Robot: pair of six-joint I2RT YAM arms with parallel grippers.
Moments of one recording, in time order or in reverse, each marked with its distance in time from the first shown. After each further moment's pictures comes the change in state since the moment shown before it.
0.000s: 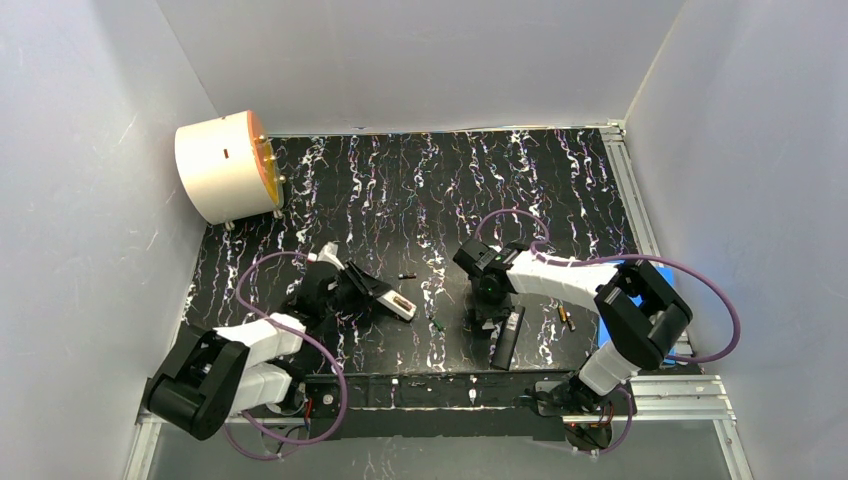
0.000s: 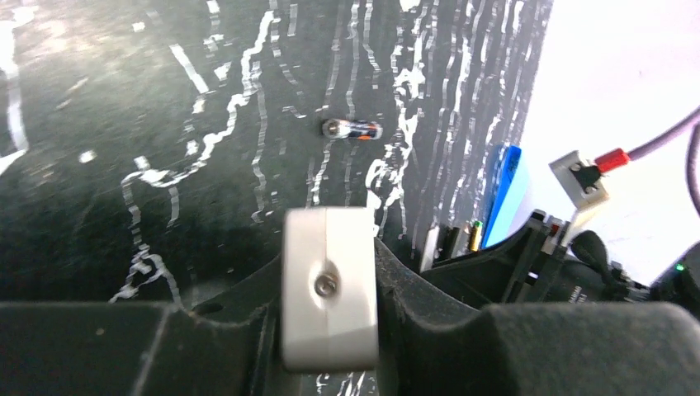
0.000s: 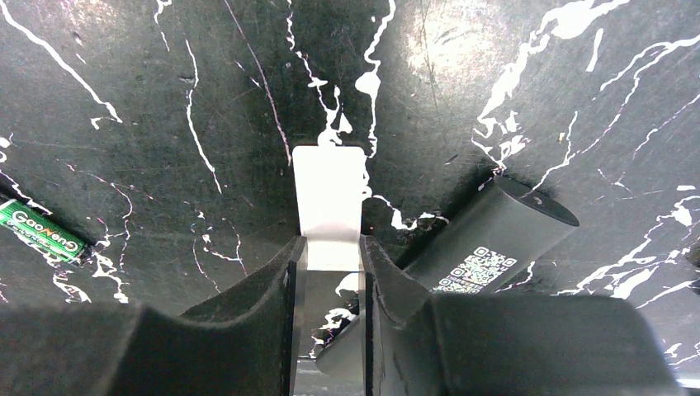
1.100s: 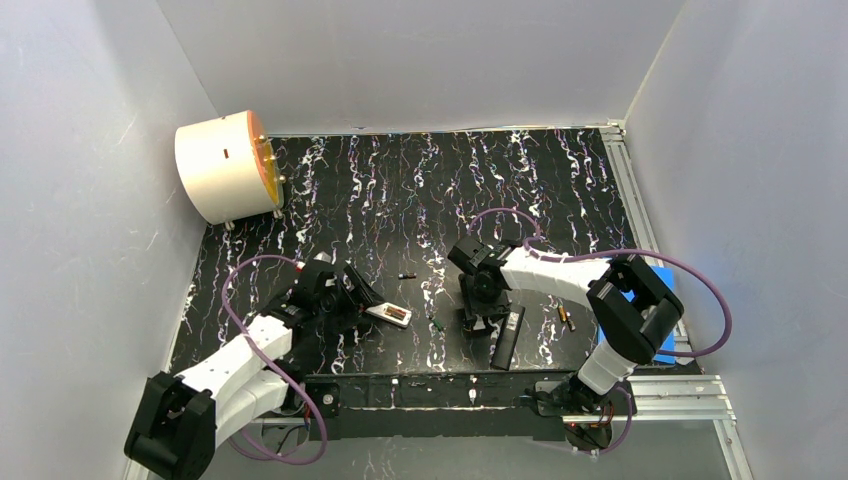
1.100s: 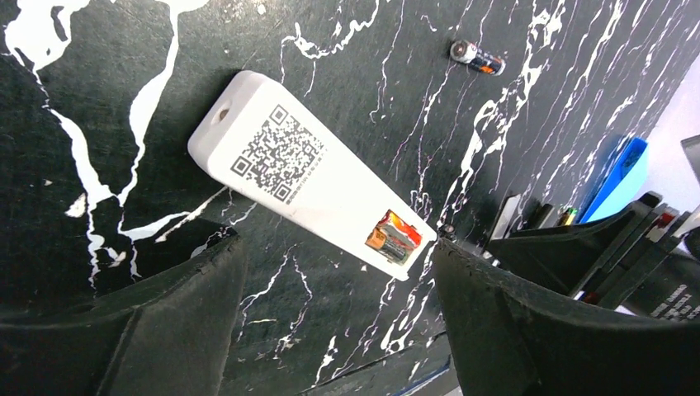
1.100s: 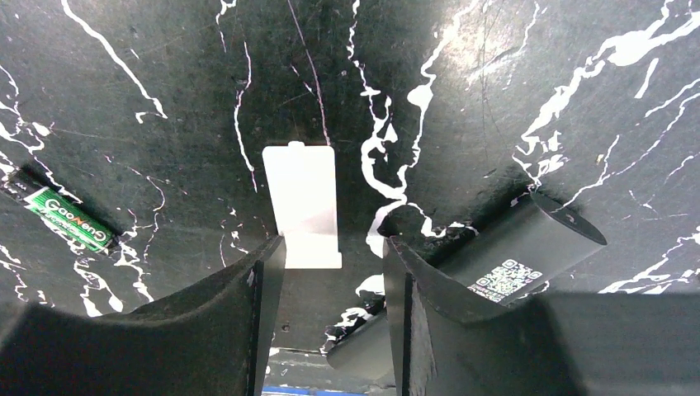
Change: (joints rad) left arm -0.005 -0.259 0.128 -0.700 -0.081 0.057; right arm 0.006 0.040 0.048 -0.011 -0.042 -0.047
